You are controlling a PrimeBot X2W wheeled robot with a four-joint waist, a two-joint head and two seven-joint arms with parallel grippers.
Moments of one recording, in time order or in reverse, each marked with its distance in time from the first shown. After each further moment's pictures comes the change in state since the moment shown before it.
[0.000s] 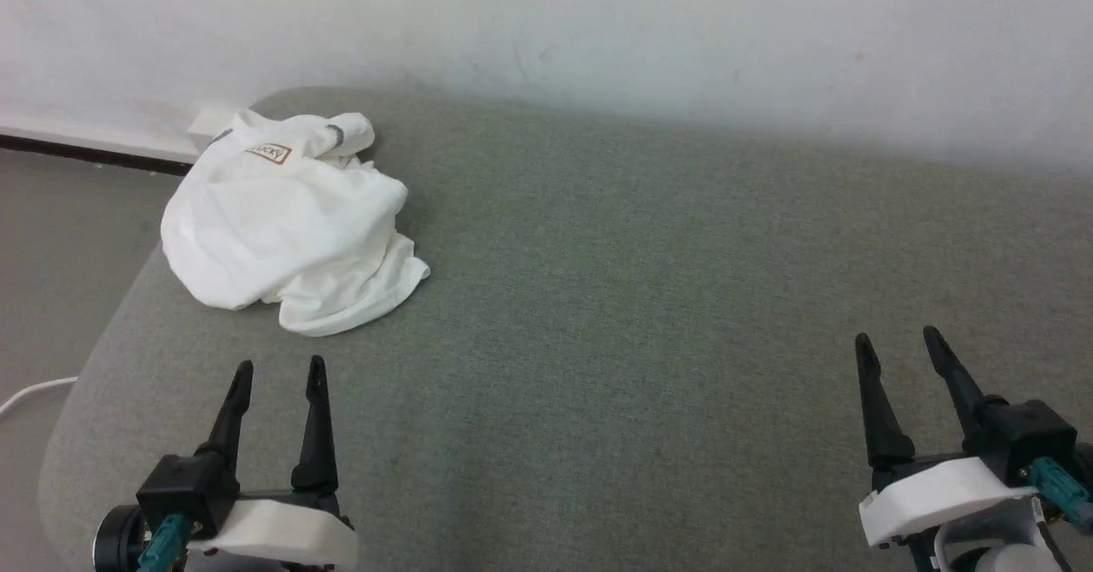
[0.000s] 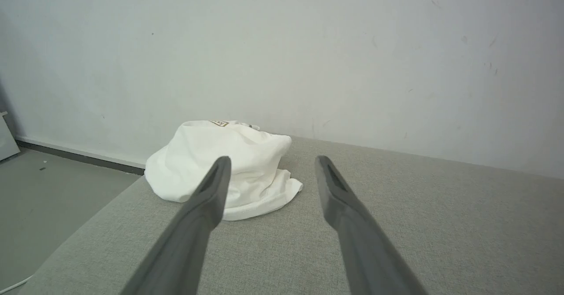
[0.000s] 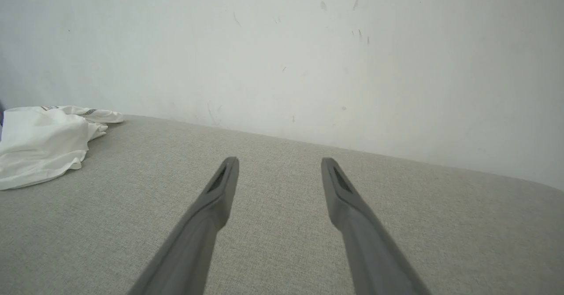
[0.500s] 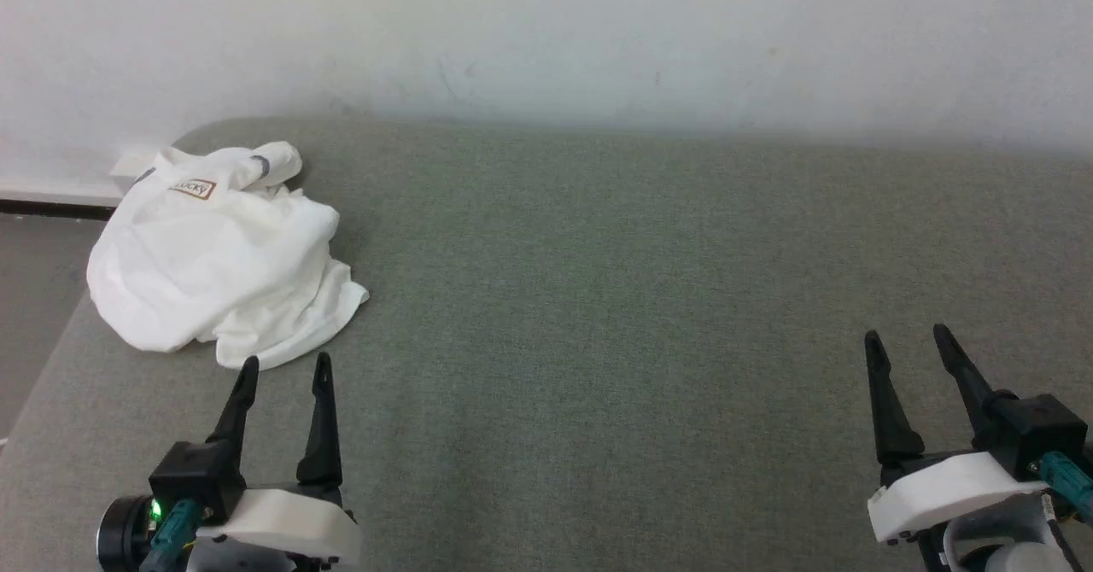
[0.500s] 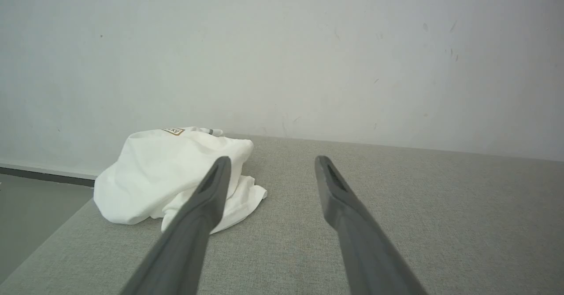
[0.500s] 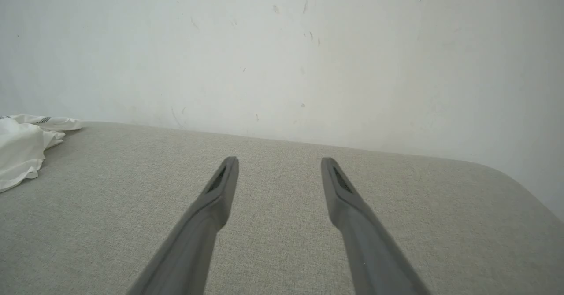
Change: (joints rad) left arm -0.019 0.000 -0.001 0.013 0.031 -0.001 0.033; right arm 0.000 0.000 -0.016 -0.020 0.000 0.000 0.033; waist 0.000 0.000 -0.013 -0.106
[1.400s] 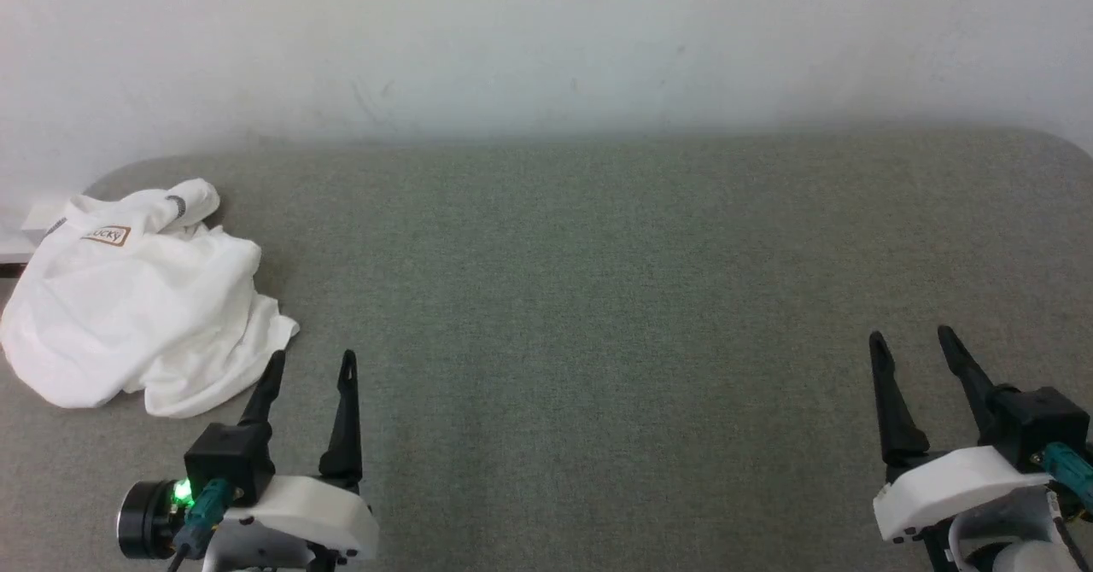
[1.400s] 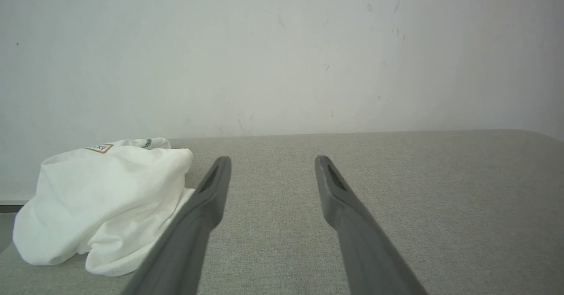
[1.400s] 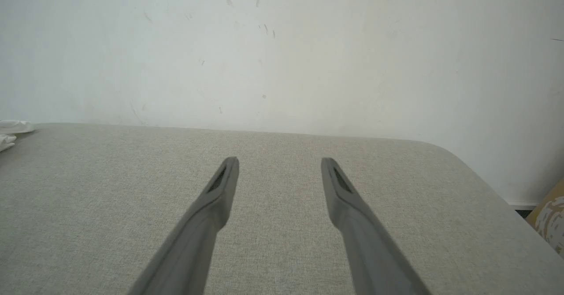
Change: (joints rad) left arm -0.023 0.000 -0.033 0.012 0.043 0.000 0.054; right arm -0.001 0.000 -0.007 -0.016 -0.003 0.000 0.054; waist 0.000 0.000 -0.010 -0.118
